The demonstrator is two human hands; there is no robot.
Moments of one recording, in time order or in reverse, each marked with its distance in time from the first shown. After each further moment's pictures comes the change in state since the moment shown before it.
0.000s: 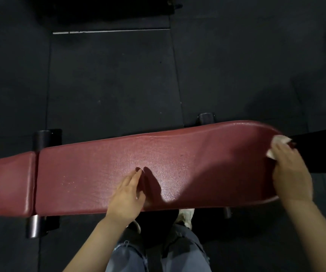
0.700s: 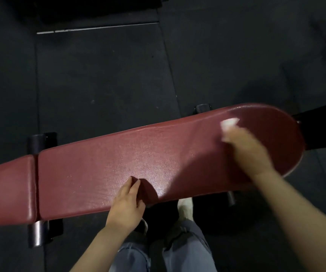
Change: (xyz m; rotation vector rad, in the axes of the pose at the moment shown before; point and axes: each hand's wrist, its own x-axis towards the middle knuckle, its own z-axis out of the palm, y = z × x) left_hand -0.022 -0.055 0.008 0.063 -0.121 -0.005; right_hand -0.006 -0.074 0.055 0.025 -0.057 -0.294
